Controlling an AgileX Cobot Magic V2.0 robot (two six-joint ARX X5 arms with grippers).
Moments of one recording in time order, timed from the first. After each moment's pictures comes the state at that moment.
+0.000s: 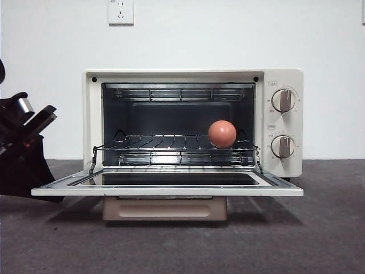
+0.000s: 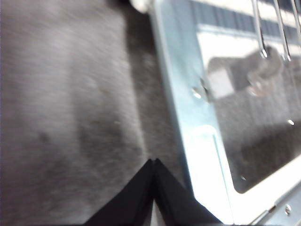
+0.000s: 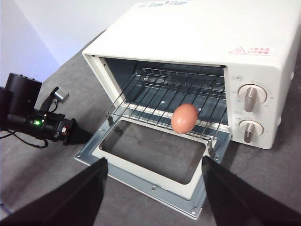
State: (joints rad) left arm -0.13 1.52 0.60 0.02 0.58 -0.22; right arm 0.63 0.54 0.85 -0.66 -0.04 0.34
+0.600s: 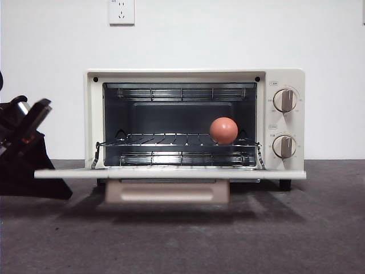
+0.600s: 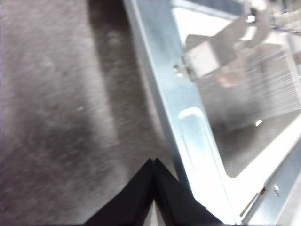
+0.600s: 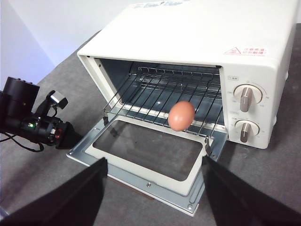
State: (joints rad) left arm -0.11 1.56 0.60 0.04 0.77 -0.23; right arm 0.63 0.54 0.85 -0.67 -0.03 0.34
